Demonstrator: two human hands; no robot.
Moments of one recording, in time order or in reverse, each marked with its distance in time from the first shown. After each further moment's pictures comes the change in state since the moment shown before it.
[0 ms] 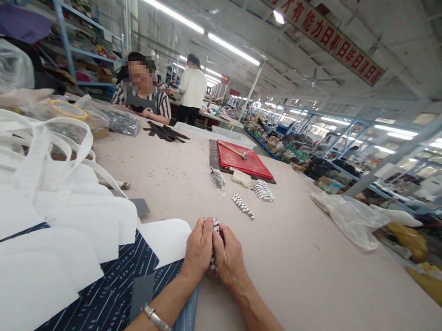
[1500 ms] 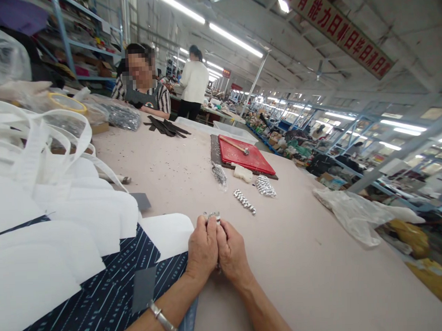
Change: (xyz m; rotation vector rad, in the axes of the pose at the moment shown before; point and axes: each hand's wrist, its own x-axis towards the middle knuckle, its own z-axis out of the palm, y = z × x) left_hand -0.010 -0.004 0.008 0.151 0.098 0.008; right_hand 0.000 -0.011 -0.004 0.031 -0.010 0.019
